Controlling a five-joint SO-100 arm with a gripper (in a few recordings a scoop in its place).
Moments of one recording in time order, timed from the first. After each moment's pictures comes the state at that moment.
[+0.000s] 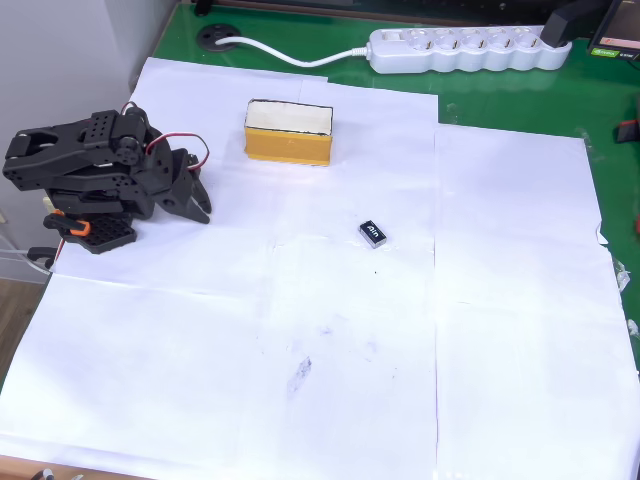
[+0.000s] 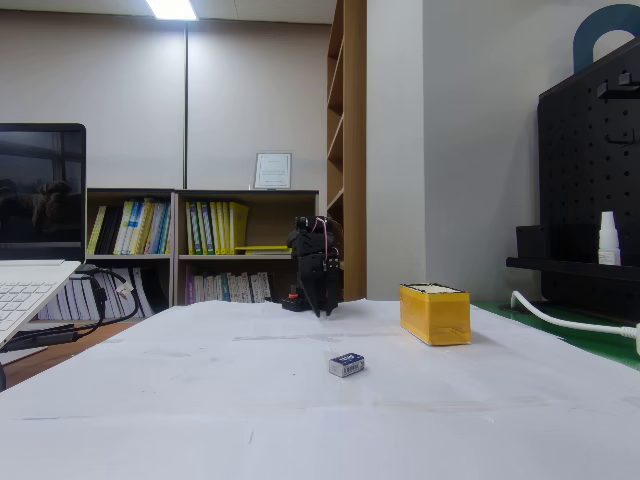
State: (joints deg) arm -3.0 -6.0 4.9 77.8 -81.7
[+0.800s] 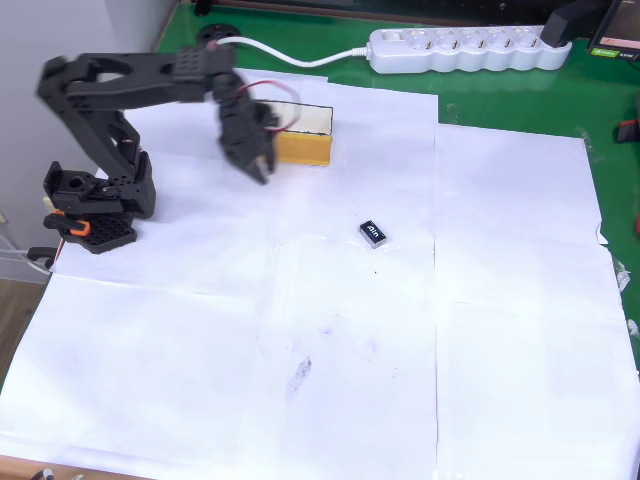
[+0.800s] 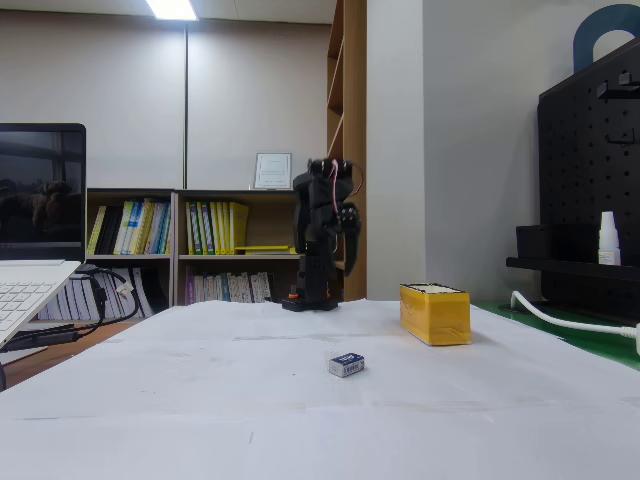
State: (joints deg) arm -5.6 77.7 88.9 80.9 -49.4
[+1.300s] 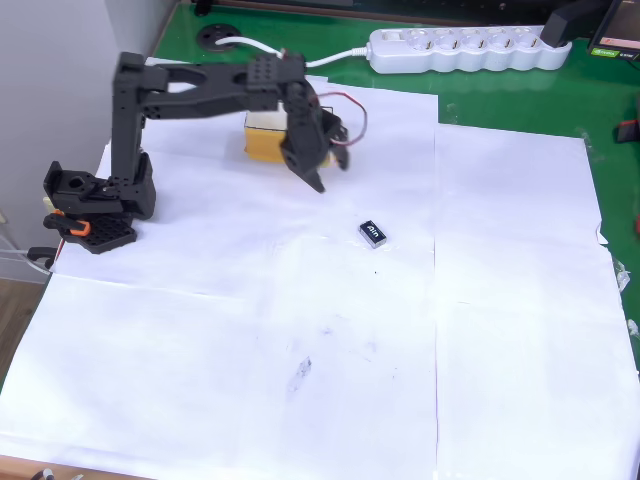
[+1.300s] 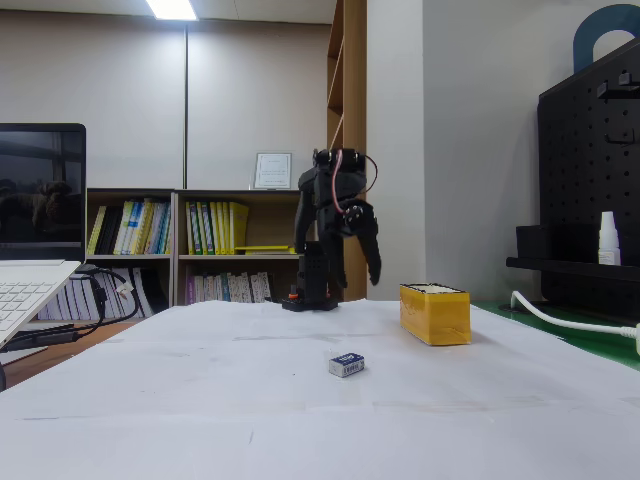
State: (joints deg) arm -1.4 105.9 116.6 76.9 -40.9
